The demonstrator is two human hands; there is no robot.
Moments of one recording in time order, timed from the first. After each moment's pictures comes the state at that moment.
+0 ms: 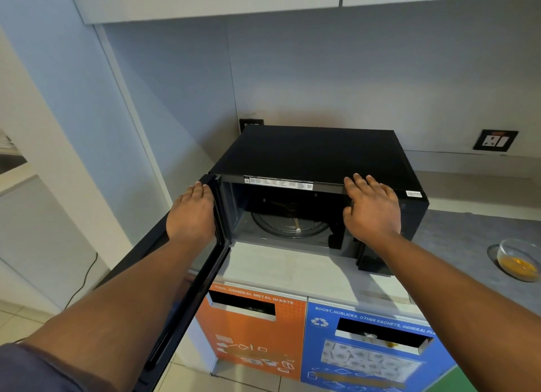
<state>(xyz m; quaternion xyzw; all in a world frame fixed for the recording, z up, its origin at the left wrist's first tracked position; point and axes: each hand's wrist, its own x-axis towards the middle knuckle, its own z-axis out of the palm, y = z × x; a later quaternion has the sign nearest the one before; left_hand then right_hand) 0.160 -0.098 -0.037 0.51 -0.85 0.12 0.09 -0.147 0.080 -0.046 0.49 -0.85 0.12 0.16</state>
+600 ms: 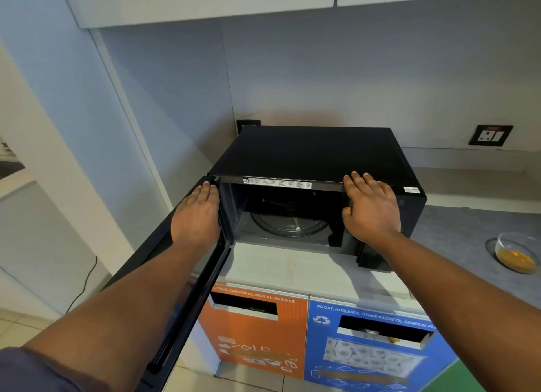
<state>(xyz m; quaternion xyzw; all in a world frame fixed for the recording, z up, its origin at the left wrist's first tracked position) 0.160 -0.092 -0.038 0.47 -0.86 0.11 0.14 -0.152 0.079 -0.052 0.51 -0.84 0.12 0.16</state>
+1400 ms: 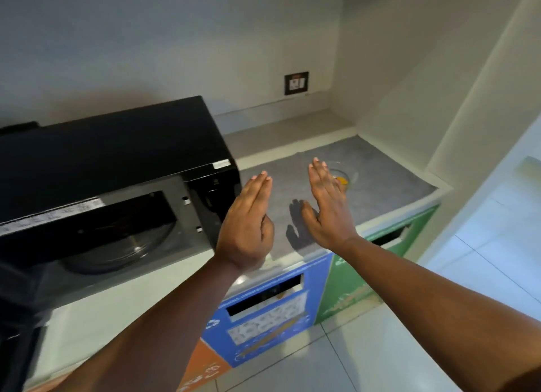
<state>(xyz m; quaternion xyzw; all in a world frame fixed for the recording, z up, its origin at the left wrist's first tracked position) -0.150 0.105 -0.119 -0.03 -0.93 -0.21 0.30 -0.267 0.279 -0.131 0.38 -0.85 0.34 0.15</state>
